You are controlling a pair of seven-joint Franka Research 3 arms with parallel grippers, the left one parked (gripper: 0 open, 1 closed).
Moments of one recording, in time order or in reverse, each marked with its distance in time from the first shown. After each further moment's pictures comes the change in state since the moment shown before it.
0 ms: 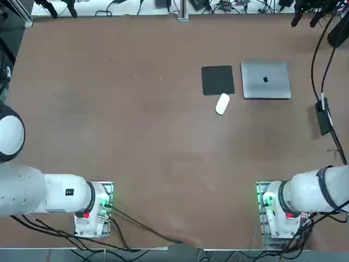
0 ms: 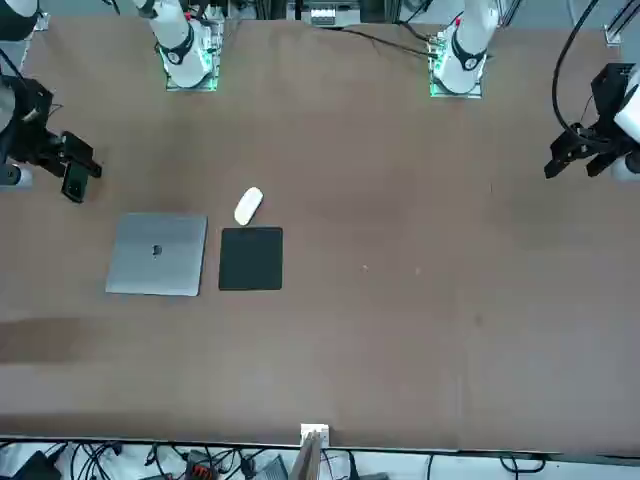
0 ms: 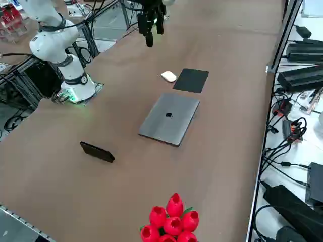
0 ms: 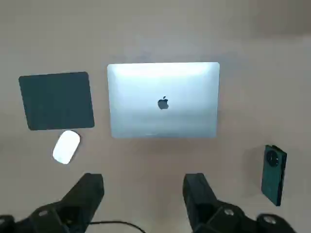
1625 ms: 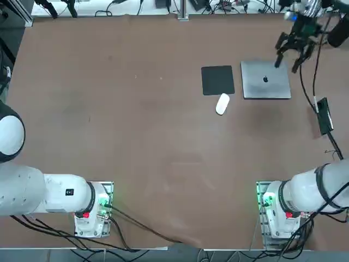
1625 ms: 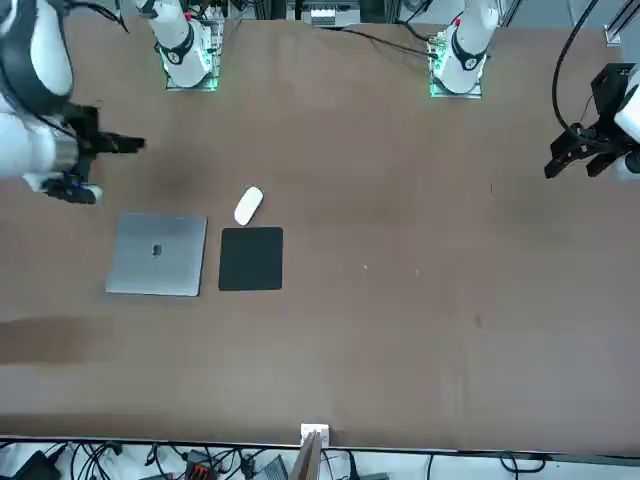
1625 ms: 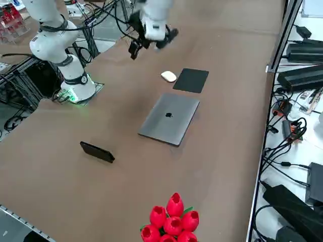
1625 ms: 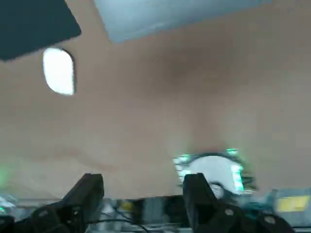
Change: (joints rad) arm 0.013 0.140 0.005 -0.145 0.188 -0.214 0.275
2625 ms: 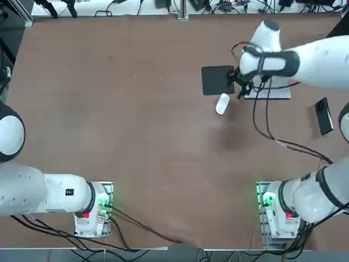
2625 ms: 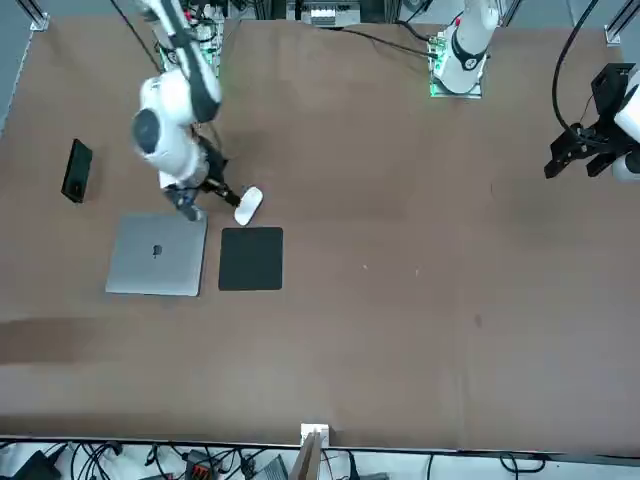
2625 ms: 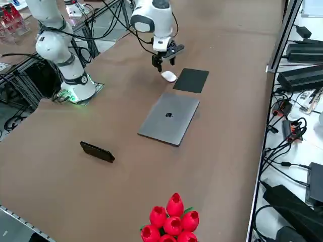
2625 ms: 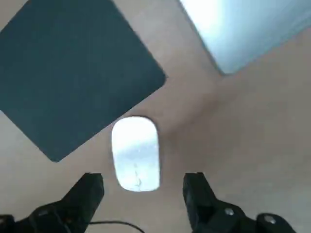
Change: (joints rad) arm 0.429 0.043 0.027 -0.489 0.097 1.074 0.524
